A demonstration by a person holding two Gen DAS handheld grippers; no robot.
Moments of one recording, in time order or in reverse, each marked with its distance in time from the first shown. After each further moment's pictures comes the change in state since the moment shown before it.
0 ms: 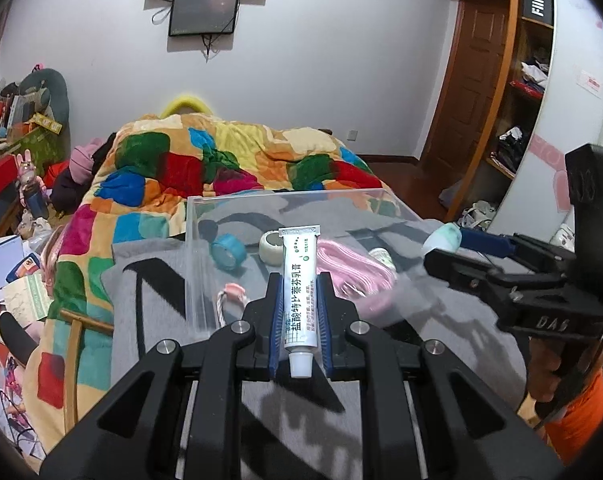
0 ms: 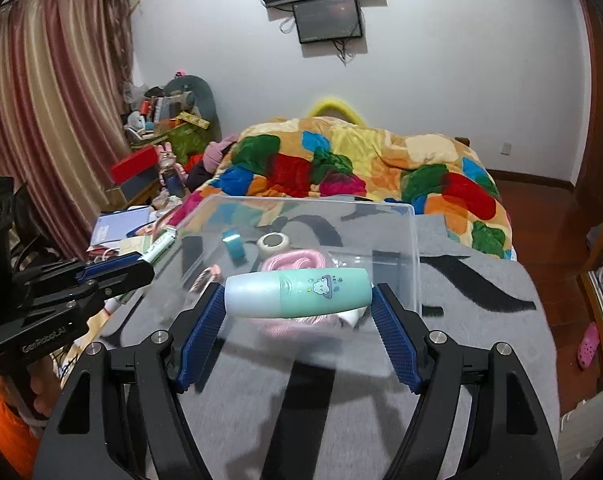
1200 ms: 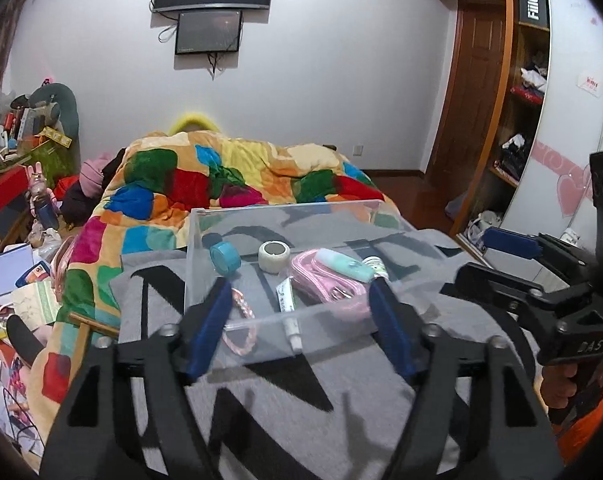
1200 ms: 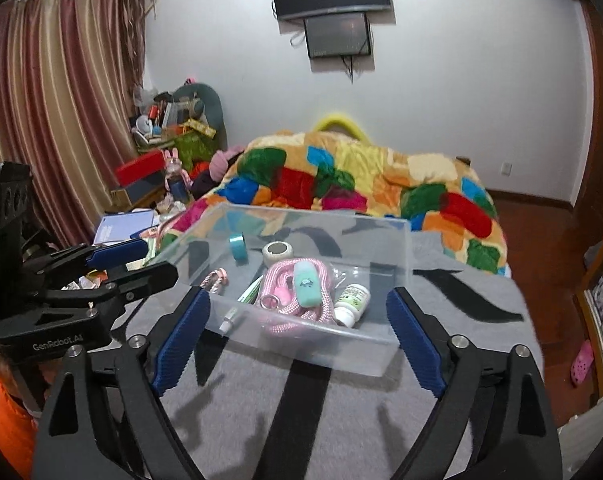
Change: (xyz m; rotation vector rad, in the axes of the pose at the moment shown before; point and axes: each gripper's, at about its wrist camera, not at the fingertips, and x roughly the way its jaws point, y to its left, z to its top) left arm -0.027 -0.017 -0.012 0.010 -0.084 0.039; right arm -0.036 0.003 -0.009 -0.060 -0.073 0.006
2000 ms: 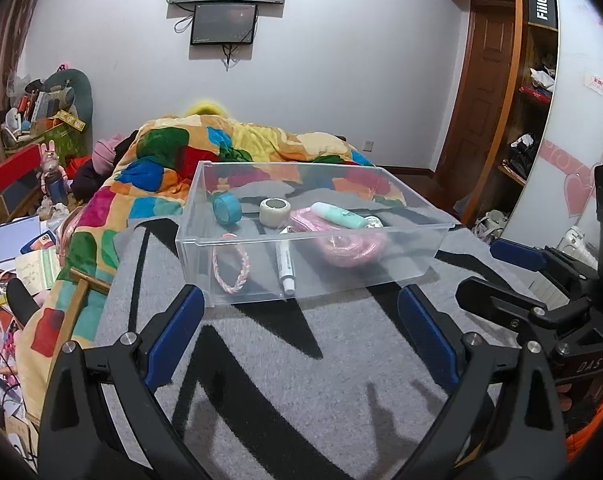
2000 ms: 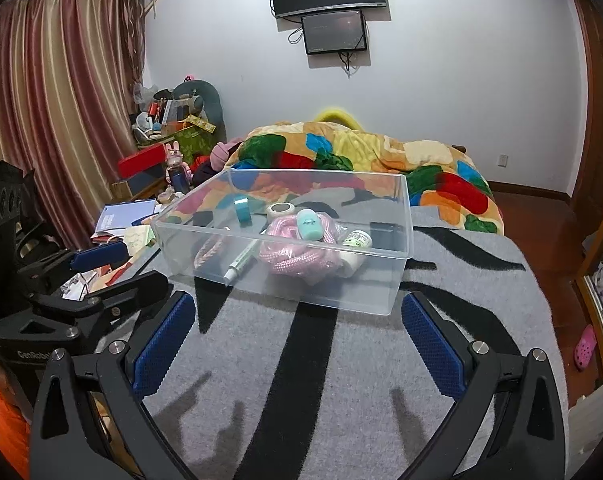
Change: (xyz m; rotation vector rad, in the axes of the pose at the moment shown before) left arm -0.007 -0.014 -0.053 -0.033 0.007 0.038; right arm -0.004 -0.001 -0.053 0.017 0.010 0.005
